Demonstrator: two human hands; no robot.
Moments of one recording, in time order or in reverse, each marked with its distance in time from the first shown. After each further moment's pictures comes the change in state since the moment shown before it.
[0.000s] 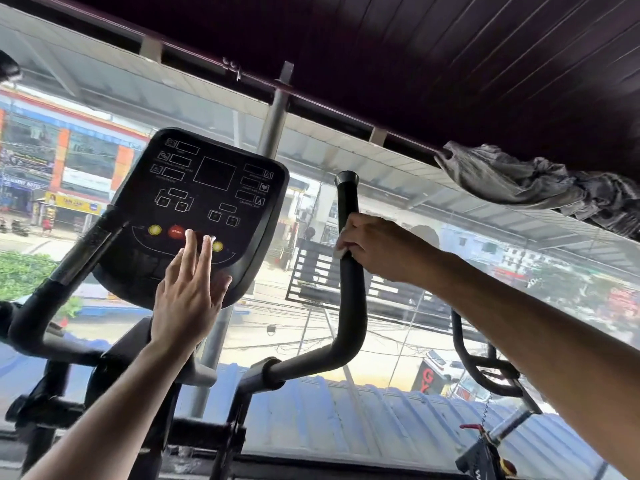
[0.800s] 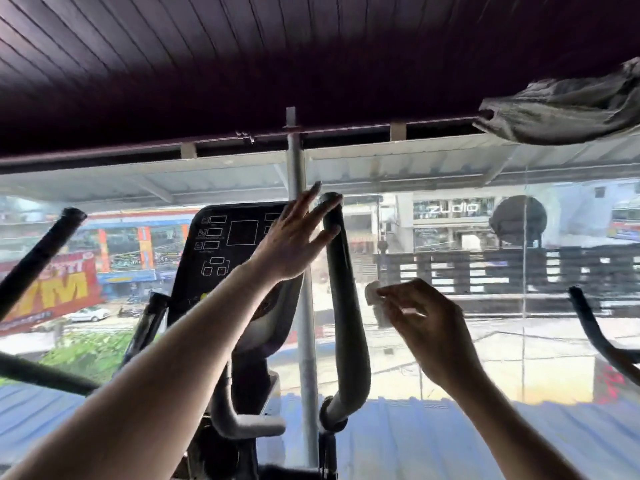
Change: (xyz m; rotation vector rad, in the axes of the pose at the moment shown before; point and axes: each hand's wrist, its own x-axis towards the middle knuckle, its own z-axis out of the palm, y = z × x) left_hand 0.153 0.189 -0.022 0.136 -0.345 0.475; right_hand -0.096 0.016 0.107 1.044 0.818 0.243
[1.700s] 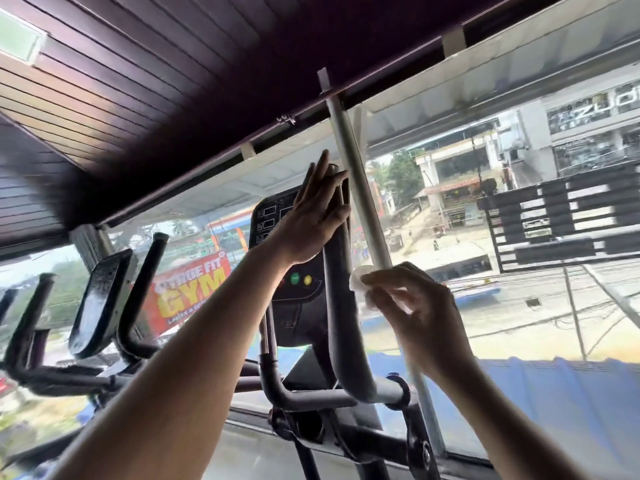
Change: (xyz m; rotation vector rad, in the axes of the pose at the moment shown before) left_hand 0.031 0.022 0.019 0.116 -0.185 -0.119; right_hand 0.001 0.050 0.031 0.564 -0.027 0.099
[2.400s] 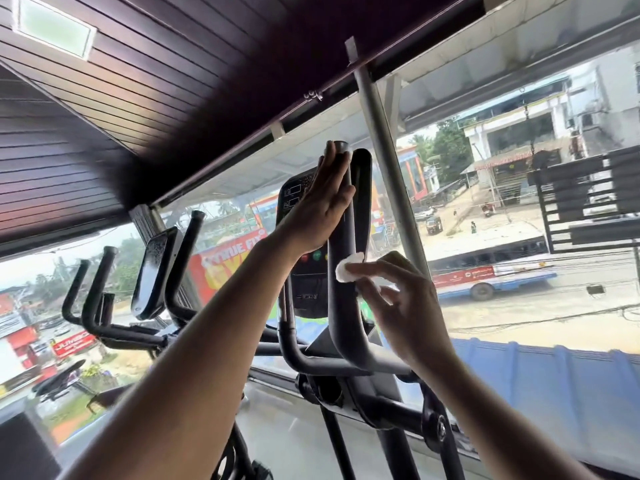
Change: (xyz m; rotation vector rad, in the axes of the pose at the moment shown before) left_hand -0.025 0.036 0.000 0.002 -0.012 -0.145; right_hand -0.015 0.002 0.009 0.029 -0.057 -0.003
